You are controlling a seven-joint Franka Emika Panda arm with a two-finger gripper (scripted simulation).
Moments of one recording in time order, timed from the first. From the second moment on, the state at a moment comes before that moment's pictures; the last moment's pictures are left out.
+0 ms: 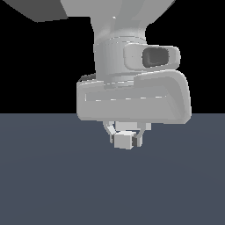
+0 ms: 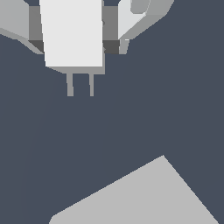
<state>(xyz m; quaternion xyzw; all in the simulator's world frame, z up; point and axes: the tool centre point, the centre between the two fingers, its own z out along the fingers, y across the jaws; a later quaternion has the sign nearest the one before) -0.086 -0.025 0.049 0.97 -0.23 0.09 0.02</state>
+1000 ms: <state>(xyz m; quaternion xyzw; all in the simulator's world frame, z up) -0.067 -0.057 0.085 1.00 -0.04 0.09 0.00</state>
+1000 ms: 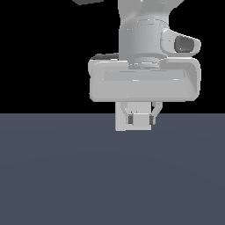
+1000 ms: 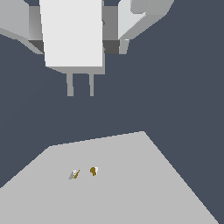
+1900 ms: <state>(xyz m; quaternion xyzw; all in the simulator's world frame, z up) -0.055 -0.067 0.100 1.00 0.05 0.09 0.00</state>
